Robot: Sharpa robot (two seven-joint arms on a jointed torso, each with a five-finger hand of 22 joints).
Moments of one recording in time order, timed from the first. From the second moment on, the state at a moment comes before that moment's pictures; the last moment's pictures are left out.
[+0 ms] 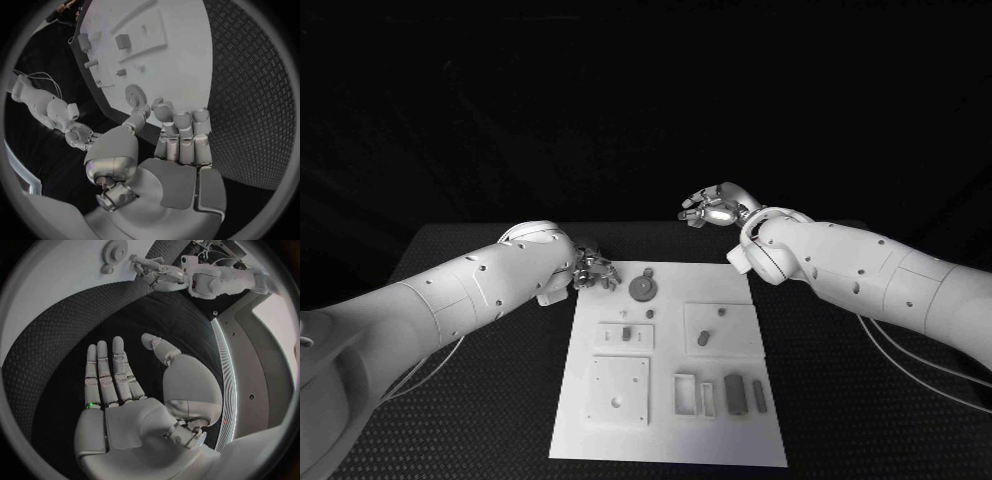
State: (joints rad) left arm 1.30 -0.32 -0.10 0.80 -1.10 0.19 -0.32; left_hand 0.71 0.03 0.50 -0.25 0.05 0.97 0.08 0.27 0.68 1.30 -0.04 0.99 0.70 1.14 -0.14 1.34 0.64 0.08 0.92 -0.13 1.02 1.31; right arm 1.27 -0.57 -0.02 1.01 -0.71 -0.36 0.11; right_hand 0.97 -0.16 0.58 -0.21 0.42 0.76 0.19 0.29 0.45 0.95 0.10 0.72 0.12 0.82 0.14 0.52 0.55 0.24 0.63 0.23 0.39 0.99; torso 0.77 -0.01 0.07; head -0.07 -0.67
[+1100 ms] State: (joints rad) left arm 1.30 -0.33 -0.10 0.80 -1.06 0.19 -0.31; left_hand 0.86 0.11 0.61 -0.24 0.05 1.03 0.07 0.28 0.68 1.32 -0.05 0.99 0.69 1.16 -0.15 1.35 0.63 0.08 0.93 -0.13 1.03 1.31; right arm 1.27 -0.57 -0.02 1.01 -0.71 -0.36 0.11; right_hand 0.97 -0.16 0.58 -0.21 0.42 0.76 0.20 0.29 0.45 0.95 0.10 0.72 0.12 0.82 0.14 0.52 0.55 0.24 0.63 0.23 0.39 0.99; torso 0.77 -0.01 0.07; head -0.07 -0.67
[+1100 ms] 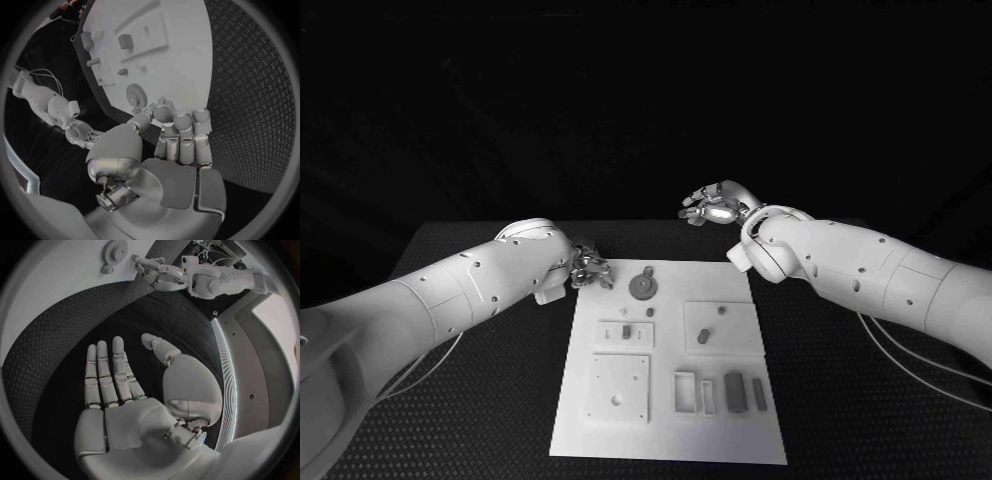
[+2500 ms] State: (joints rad) left arm 1.35 -0.66 -0.15 1.35 -0.90 0.01 -0.41; left_hand 0.84 0.08 0.66 -0.27 0.20 1.04 0.07 0.30 0.68 1.39 -0.08 0.99 0.68 1.19 -0.16 1.37 0.62 0.08 0.97 -0.15 1.06 1.31; right arm 1.27 -0.59 -0.02 1.00 -0.71 -0.36 0.11; right_hand 0.97 -0.16 0.58 -0.21 0.42 0.76 0.19 0.29 0.45 0.95 0.10 0.72 0.11 0.82 0.14 0.52 0.55 0.24 0.63 0.23 0.39 0.99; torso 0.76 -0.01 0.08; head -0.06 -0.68
